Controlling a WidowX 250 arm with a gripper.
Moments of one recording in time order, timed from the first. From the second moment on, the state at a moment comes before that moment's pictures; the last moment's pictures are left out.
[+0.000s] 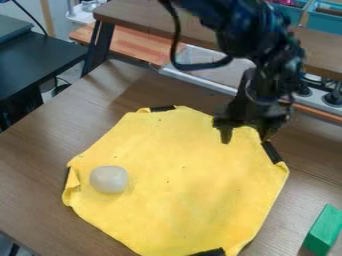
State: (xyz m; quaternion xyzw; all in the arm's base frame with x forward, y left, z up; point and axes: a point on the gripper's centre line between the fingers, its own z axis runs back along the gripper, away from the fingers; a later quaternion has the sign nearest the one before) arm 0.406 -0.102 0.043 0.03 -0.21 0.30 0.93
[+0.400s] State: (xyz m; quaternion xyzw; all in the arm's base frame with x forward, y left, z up) arm 0.426 -0.120 0.006 0.04 -0.18 0.33 0.92
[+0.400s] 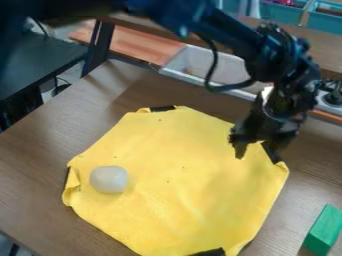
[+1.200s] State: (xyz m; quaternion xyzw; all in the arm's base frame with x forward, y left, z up) arm 0.447 -0.152 -0.009 0.04 -0.17 0.31 0.93
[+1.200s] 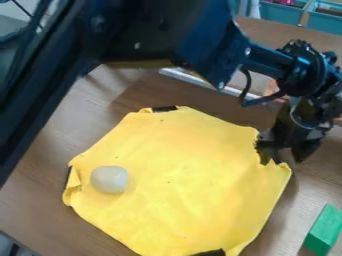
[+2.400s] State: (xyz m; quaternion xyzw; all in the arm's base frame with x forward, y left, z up) arm 0.422 -0.128 0.008 0.02 -0.18 0.32 0.93
